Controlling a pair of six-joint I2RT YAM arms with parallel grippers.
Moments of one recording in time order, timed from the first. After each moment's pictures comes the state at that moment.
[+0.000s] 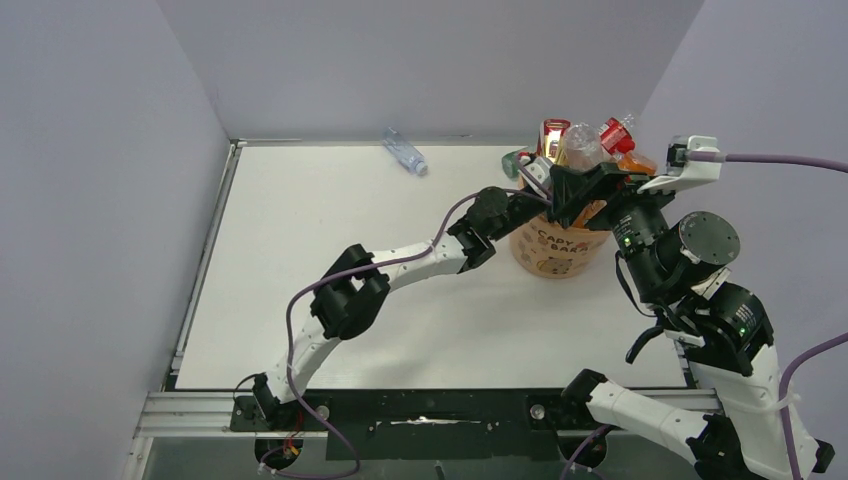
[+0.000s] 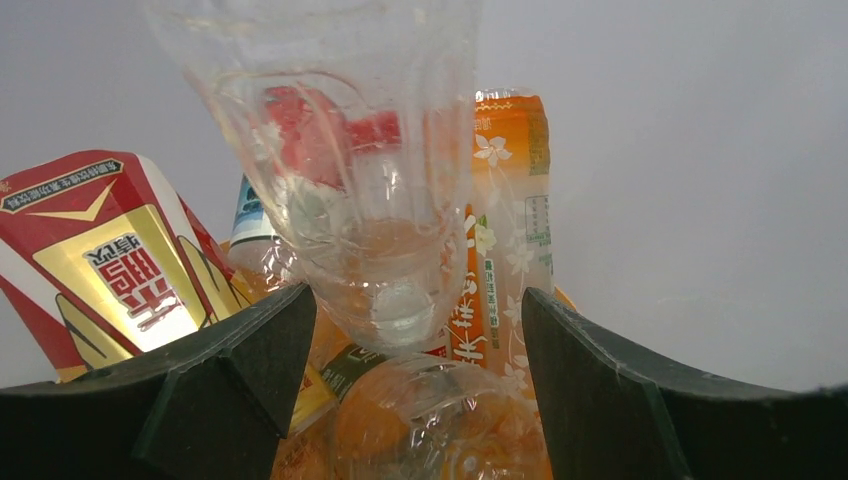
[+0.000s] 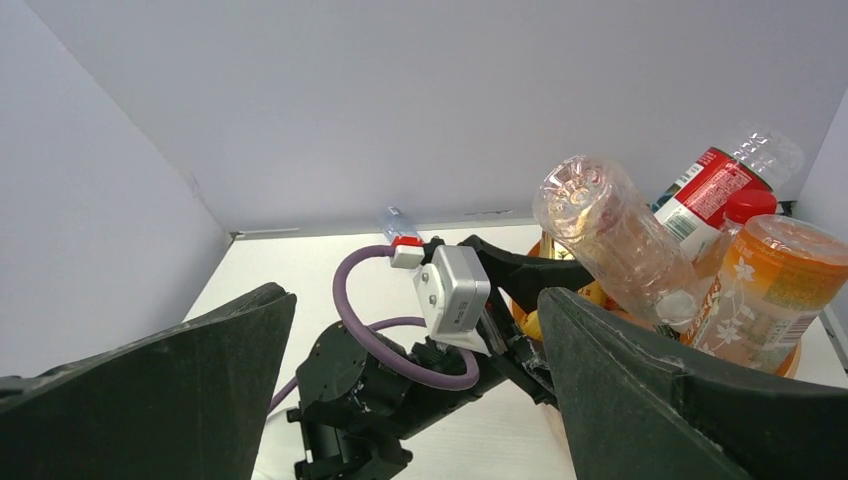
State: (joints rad) left arm -1.01 2.32 1.91 0.78 0.08 -0.14; right arm 0.74 0.86 1.54 -0.61 0.56 0.25
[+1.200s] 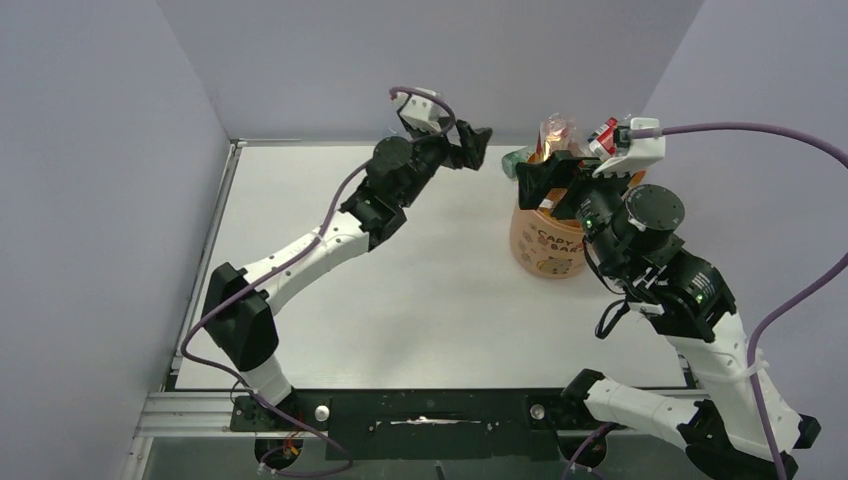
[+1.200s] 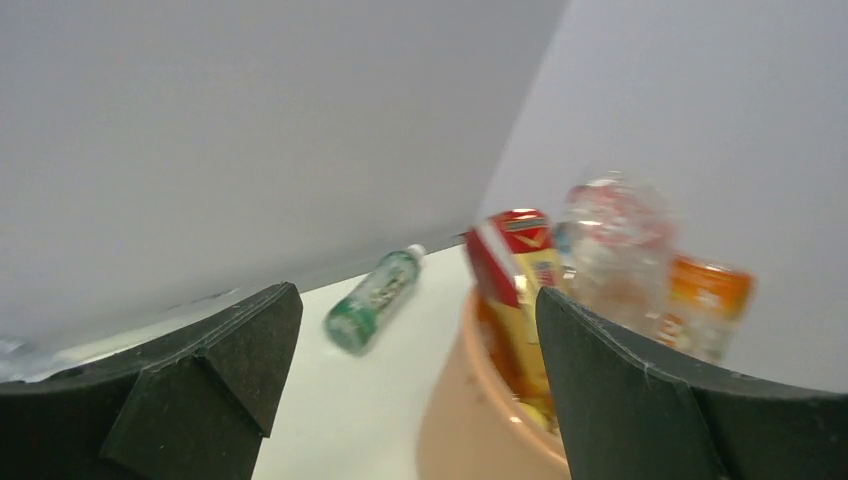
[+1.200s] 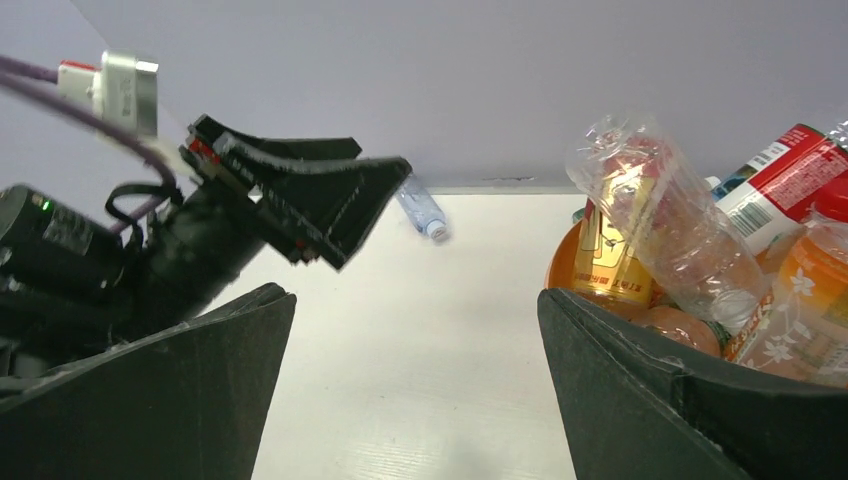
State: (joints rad) left arm -0.81 1.70 1.51 0.43 -0.16 -0.25; right arm 0.74 0.95 1.54 -0.60 0.50 0.27
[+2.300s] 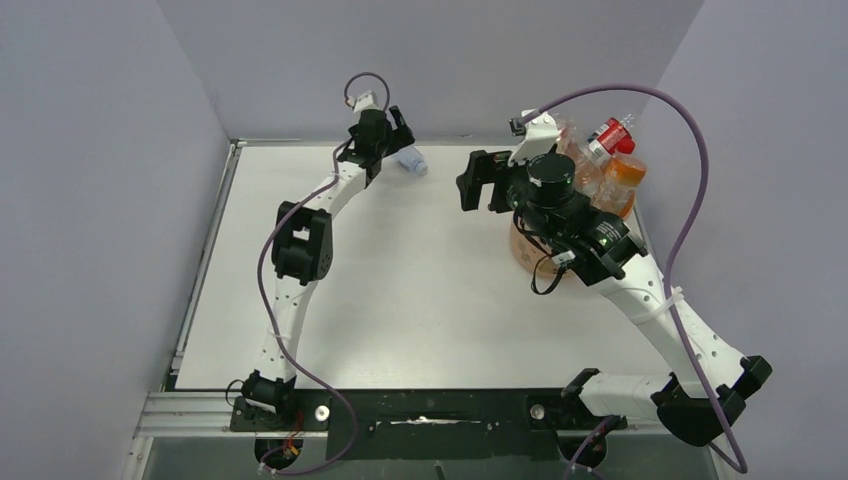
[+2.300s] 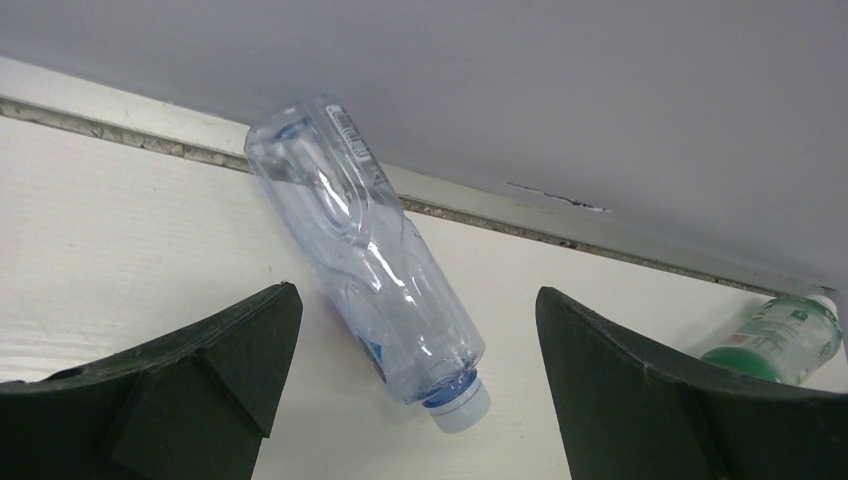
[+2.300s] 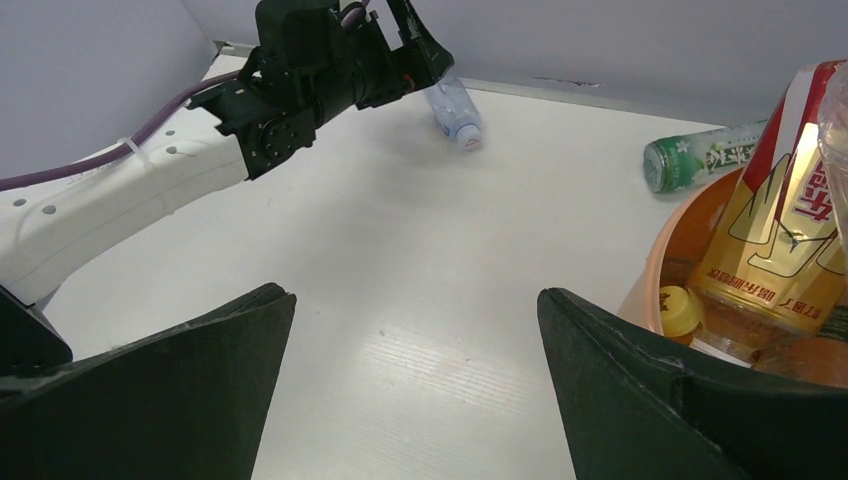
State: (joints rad) left arm -0.35 2.51 2.20 -0.04 -0.18 -0.62; right arm 0.71 1.20 1.49 -0.55 0.32 0.26
